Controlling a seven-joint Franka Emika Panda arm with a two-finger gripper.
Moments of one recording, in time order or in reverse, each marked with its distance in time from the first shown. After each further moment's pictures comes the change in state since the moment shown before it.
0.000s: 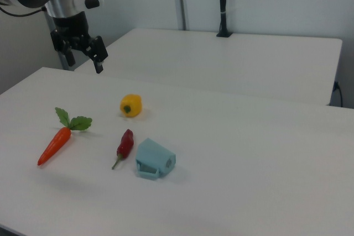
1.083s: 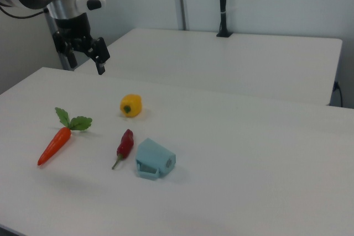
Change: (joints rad) arm 0.000 0.007 -0.003 0.000 -0.013 0.001 -0.008
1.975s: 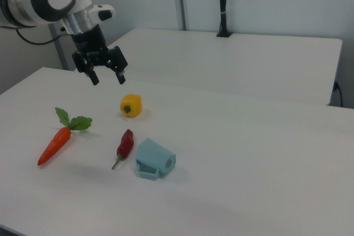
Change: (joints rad) arm 0.021 0.101 0.021 -0.004 -0.242 0.068 0.005
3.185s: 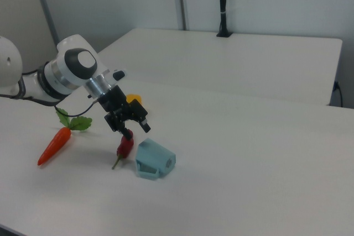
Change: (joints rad) arm 0.057 0.239 0.005 -0.189 -0.474 0.206 0.413
